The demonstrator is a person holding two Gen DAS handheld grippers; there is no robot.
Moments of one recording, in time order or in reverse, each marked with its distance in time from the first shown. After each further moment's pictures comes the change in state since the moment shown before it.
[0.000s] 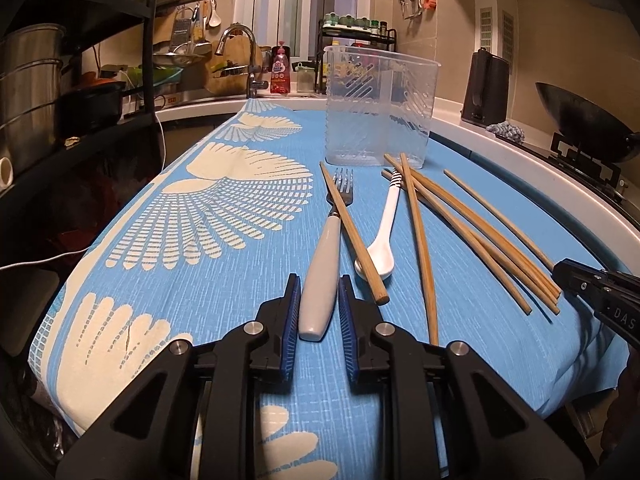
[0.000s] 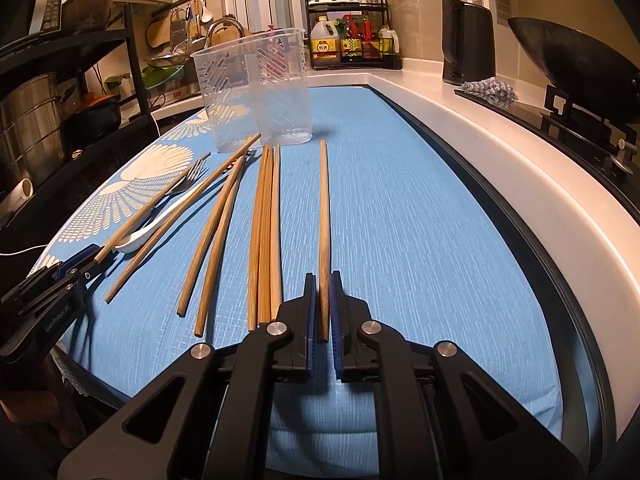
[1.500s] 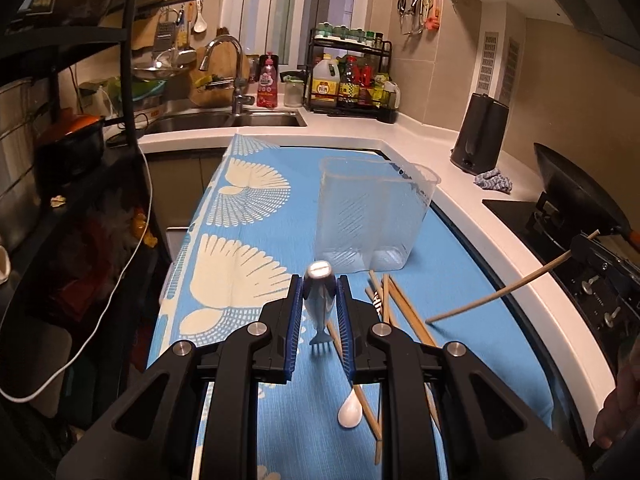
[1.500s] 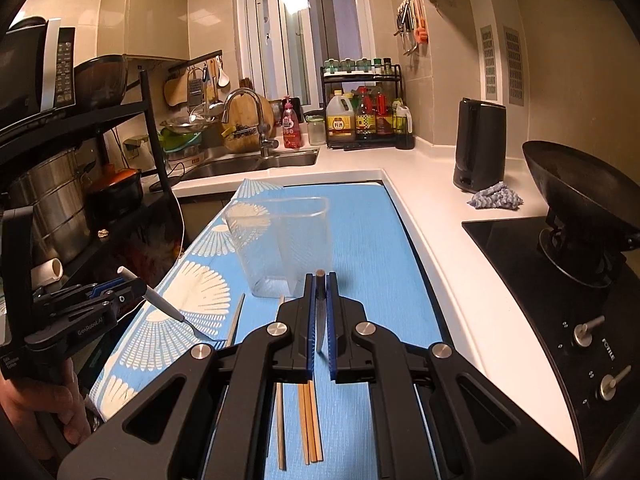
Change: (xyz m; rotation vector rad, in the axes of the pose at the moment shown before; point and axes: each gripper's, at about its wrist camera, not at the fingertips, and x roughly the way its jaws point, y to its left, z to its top) left arm -0.018 0.020 0.167 -0.028 0.071 -0.089; right arm -0.081 0.020 0.162 -0.015 -0.168 0.040
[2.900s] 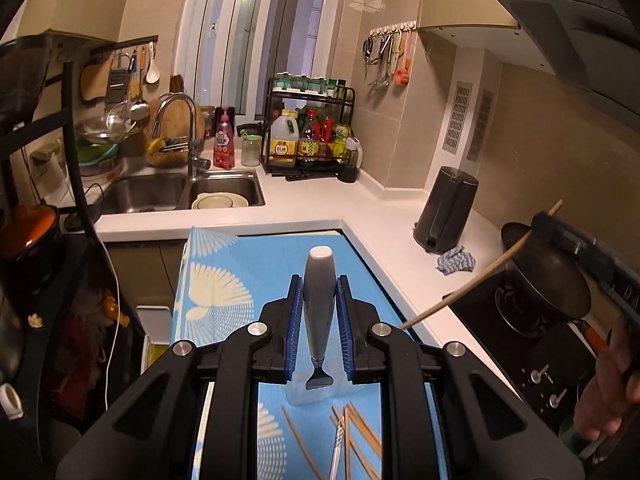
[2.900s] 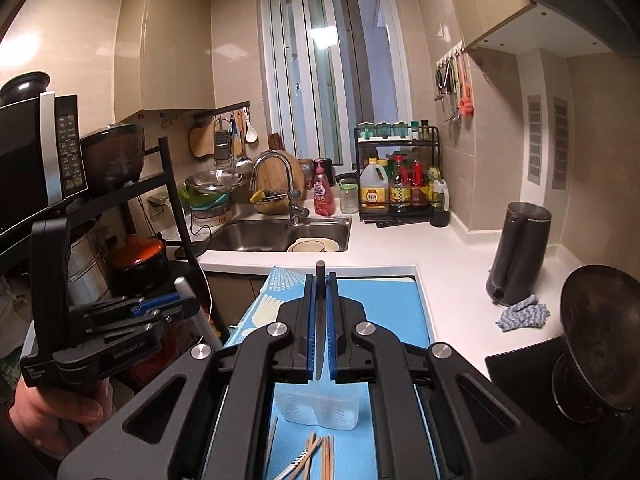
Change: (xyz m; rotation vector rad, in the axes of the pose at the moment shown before) left arm 0.003 -0.019 0.192 0.038 -0.078 -0.139; right arm 0.018 0.027 0.209 -0.039 -0.109 0.115
